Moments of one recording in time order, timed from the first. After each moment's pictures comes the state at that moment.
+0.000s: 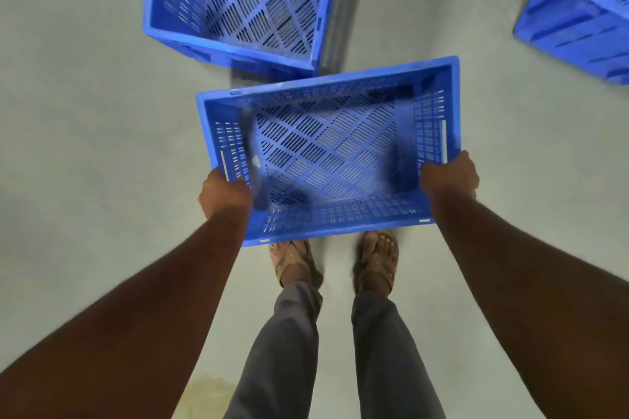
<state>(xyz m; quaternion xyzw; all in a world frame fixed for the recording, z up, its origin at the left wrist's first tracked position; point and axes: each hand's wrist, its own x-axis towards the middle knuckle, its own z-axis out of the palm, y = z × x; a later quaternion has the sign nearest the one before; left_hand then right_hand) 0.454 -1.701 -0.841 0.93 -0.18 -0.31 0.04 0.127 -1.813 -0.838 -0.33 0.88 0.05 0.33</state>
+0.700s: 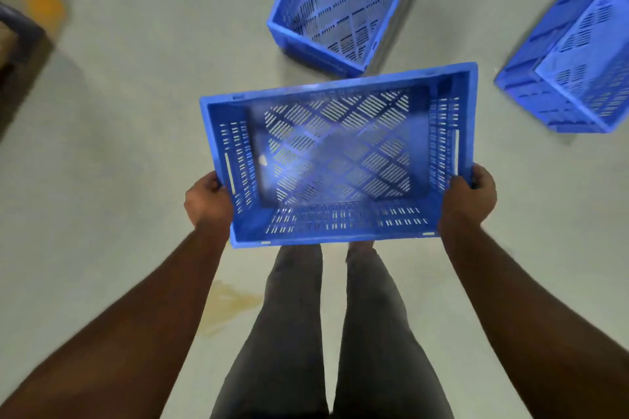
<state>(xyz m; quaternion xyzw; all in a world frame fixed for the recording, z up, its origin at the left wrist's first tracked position) 0.511 -1.527 -0.566 0.93 -0.05 -0.31 0.19 0.155 -1.723 -0.559 -0.31 0.84 -0.25 0.37</state>
